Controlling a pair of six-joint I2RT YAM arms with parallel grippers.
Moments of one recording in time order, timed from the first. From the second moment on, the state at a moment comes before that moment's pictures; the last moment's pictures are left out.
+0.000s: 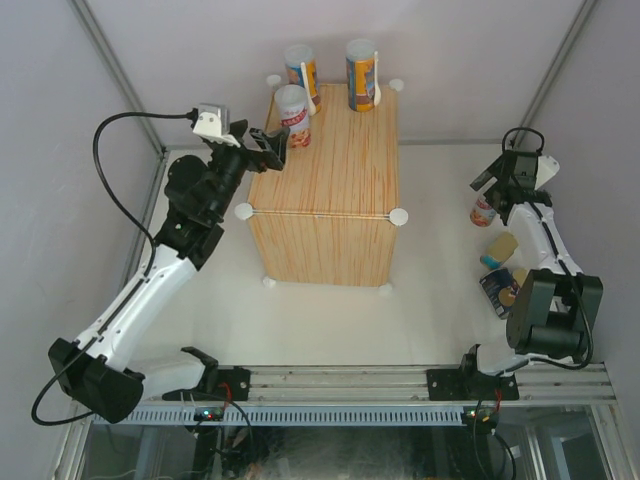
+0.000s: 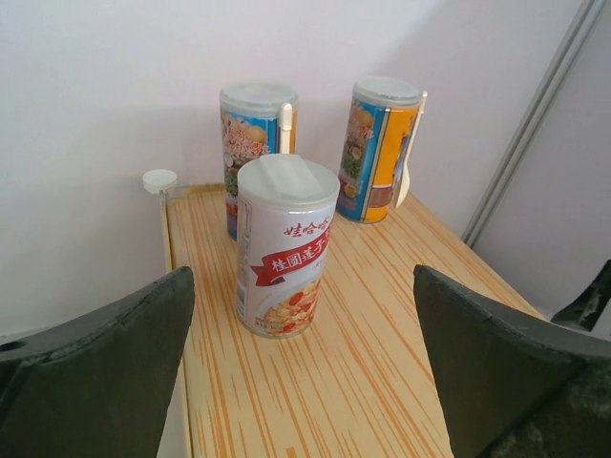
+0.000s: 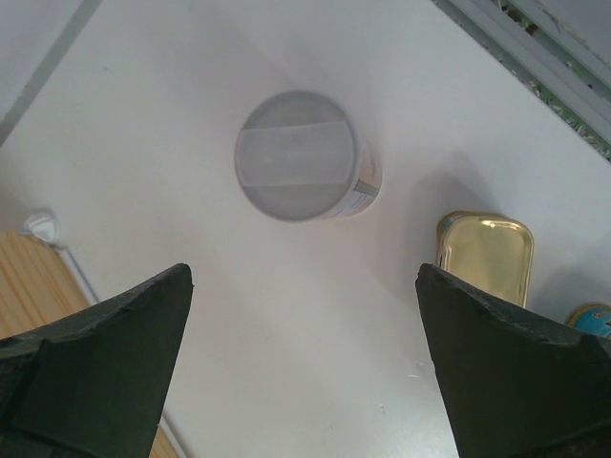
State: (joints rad) left arm -0.47 1.19 1.20 0.24 -0.07 -0.17; right arm -0.17 1.49 1.18 -0.43 0.26 0.61
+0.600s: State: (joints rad) left arm -0.47 1.14 1.17 0.25 -0.08 -0.16; right arm -0.17 1.66 1.25 -0.39 0.26 0.60
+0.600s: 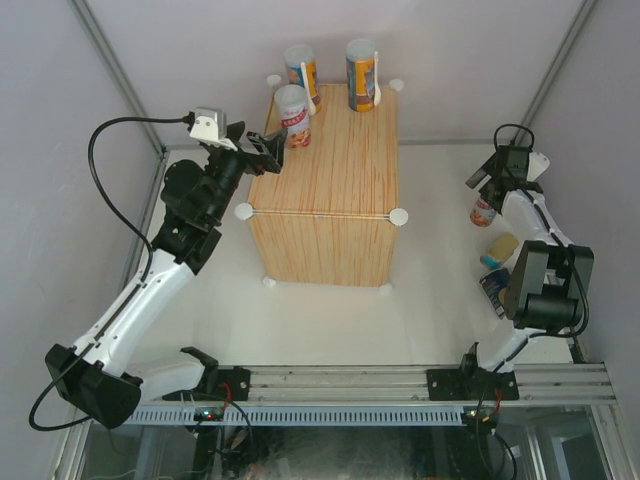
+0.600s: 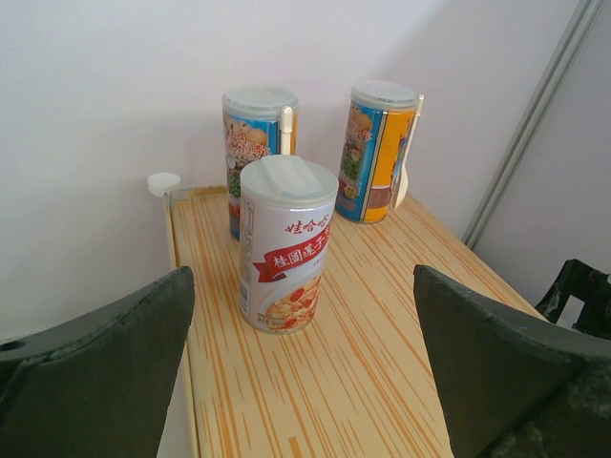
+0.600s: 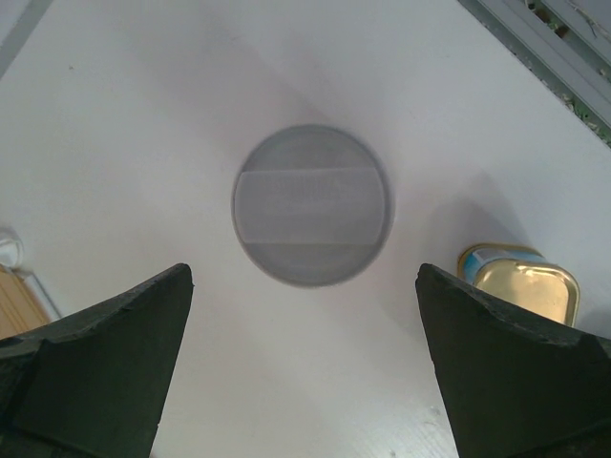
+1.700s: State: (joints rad) left arm -0.47 1.14 1.16 0.25 -0.08 -0.13; right arm -0.18 1.81 1.33 -0.38 0.29 0.53
